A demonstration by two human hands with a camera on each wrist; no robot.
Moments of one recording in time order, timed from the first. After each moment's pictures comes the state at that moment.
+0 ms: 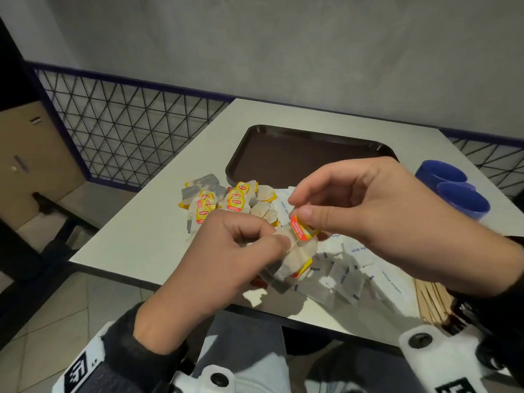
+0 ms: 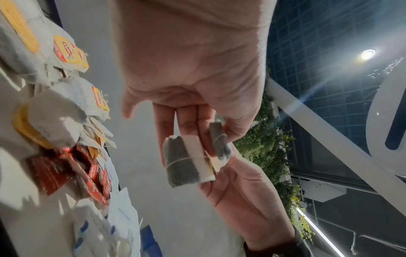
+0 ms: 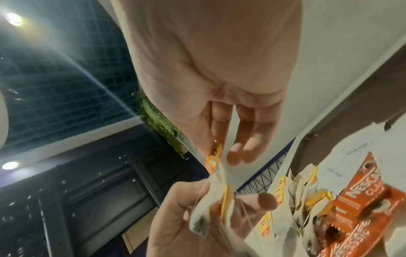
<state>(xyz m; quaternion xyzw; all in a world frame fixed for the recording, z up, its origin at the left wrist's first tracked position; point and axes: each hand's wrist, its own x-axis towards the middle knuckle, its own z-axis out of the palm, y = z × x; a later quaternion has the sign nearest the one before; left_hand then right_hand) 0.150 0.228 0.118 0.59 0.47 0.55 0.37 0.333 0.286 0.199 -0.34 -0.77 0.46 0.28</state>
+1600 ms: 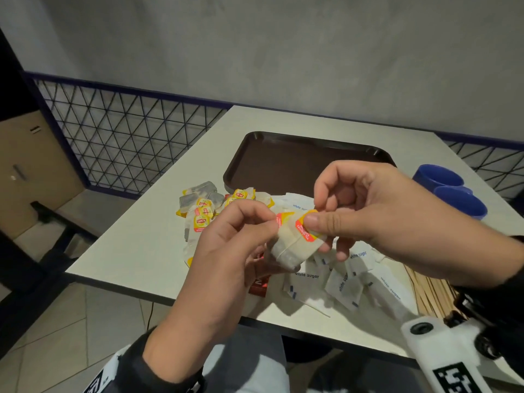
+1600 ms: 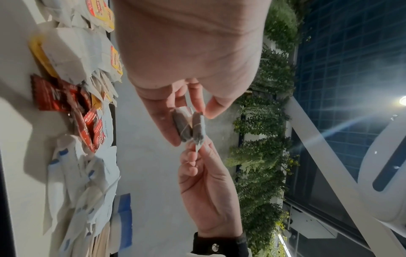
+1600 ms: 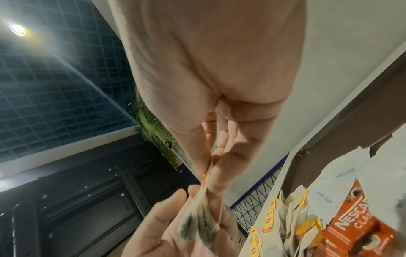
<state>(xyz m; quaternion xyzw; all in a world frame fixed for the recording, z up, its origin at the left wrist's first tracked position) 0.166 0.229 0.118 0.41 0.36 0.65 0.52 0.342 0.296 0.205 -0.38 -0.75 0.49 0.25</state>
